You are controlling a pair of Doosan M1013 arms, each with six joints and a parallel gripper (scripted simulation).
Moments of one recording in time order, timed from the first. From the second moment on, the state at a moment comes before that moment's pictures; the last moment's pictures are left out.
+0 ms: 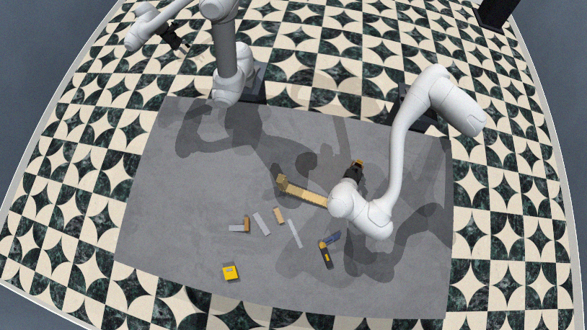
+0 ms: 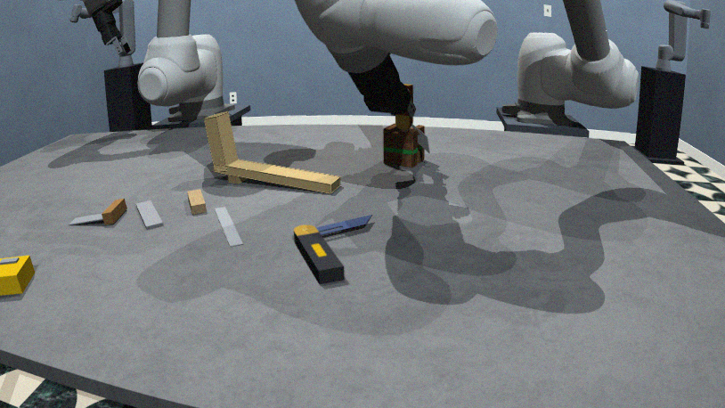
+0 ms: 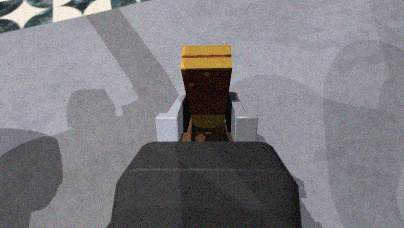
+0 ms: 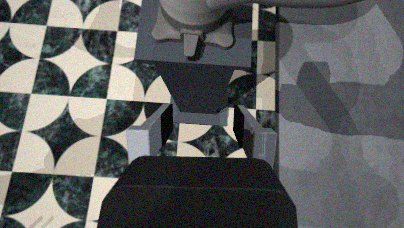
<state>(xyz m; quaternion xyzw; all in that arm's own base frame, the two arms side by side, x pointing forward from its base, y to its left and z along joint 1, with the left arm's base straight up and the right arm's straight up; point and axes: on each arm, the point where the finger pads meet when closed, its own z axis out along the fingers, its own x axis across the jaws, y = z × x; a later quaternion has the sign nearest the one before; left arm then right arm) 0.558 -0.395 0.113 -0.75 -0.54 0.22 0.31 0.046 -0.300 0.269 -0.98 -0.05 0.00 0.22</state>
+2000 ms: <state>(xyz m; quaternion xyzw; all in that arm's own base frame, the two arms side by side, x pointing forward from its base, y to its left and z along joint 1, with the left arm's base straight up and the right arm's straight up) 0.558 -0.395 0.102 -0.75 -0.54 0.22 0.31 0.046 -0.300 0.269 -0.98 -0.05 0.00 0.22</state>
